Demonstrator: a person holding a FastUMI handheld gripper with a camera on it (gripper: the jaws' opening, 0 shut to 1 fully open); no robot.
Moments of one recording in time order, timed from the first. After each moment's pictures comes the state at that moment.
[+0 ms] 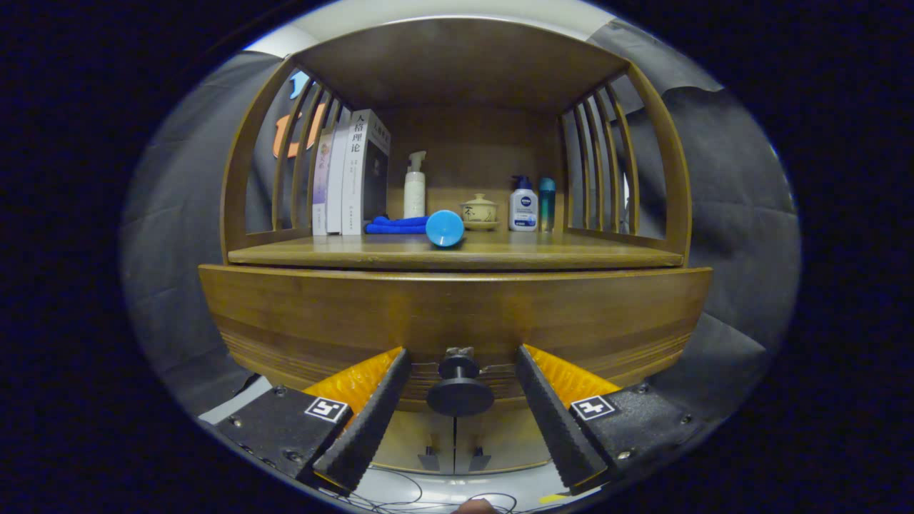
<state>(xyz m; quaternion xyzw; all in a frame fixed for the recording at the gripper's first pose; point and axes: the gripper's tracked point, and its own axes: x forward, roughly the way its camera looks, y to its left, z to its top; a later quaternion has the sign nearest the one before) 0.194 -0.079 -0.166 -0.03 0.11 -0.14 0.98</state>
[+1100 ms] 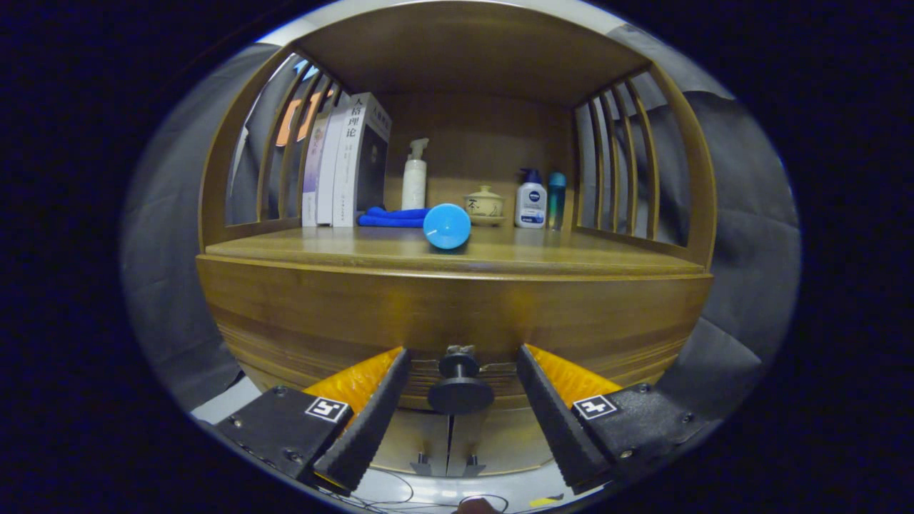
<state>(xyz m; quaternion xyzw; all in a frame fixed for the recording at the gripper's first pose) 0.225 -0.086 -0.167 -0.04 0.14 -0.14 0.98</state>
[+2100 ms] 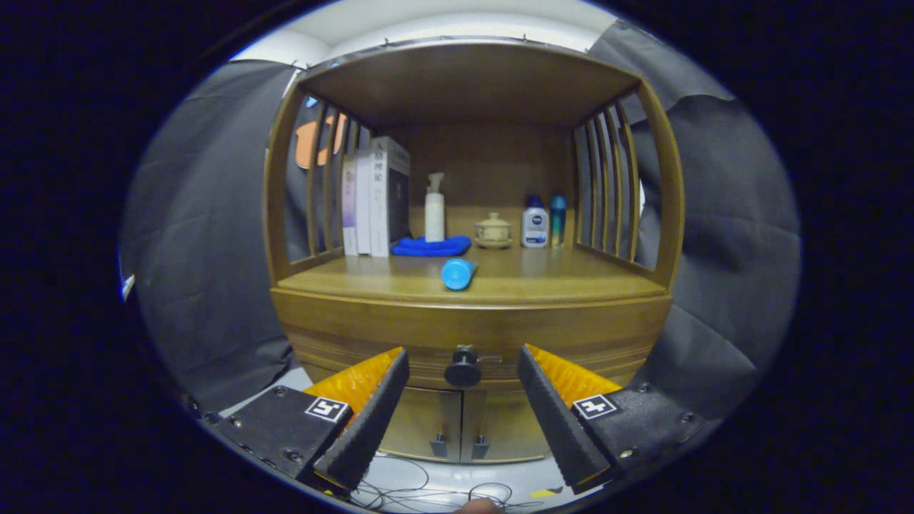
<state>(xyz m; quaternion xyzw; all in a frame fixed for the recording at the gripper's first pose) 0.120 -0.053 -0.091 -0.02 0.12 -0.07 0.99</state>
